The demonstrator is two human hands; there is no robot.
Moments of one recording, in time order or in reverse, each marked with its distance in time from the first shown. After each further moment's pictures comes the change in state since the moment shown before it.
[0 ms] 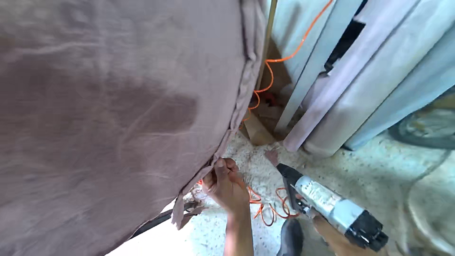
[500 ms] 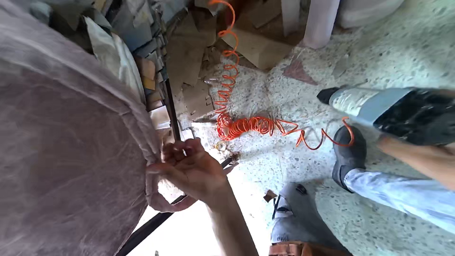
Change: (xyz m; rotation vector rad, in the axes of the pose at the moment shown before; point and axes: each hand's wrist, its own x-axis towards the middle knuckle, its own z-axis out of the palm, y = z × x) left_hand -0.004 0.043 -0.011 0.306 -0.363 -0.267; right_hand -0.024 0.042 -0.032 -0.403 0.016 0.303
